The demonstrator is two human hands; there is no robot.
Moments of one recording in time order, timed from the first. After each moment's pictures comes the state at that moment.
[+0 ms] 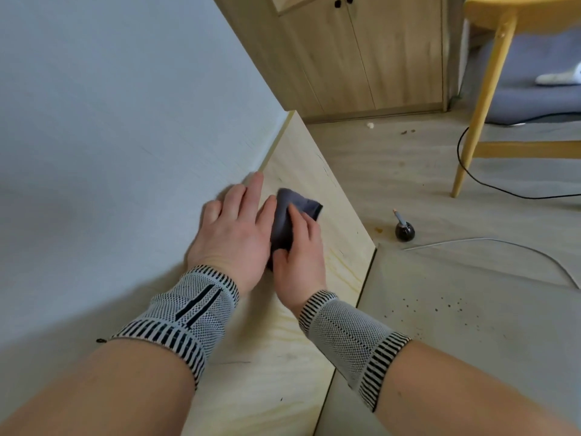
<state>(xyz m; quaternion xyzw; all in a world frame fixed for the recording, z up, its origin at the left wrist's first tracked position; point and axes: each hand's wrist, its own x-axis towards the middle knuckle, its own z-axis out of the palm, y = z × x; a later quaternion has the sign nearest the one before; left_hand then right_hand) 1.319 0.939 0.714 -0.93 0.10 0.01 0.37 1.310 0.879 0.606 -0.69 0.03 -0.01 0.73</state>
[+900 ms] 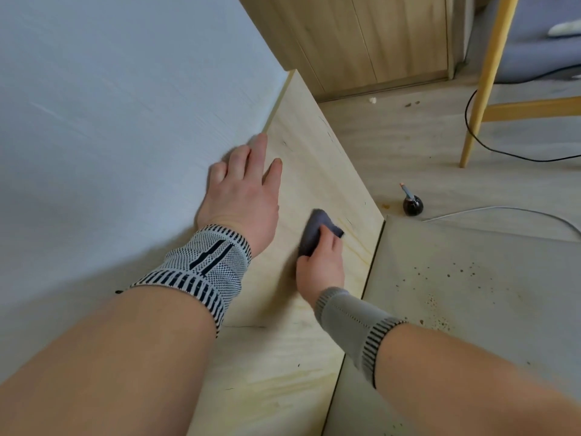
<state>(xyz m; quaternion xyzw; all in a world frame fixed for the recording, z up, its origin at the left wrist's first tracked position) 1.317 0.943 0.713 -0.92 0.13 -0.03 0.38 1.274 0.897 0.562 -0.69 0.16 0.14 0.69</state>
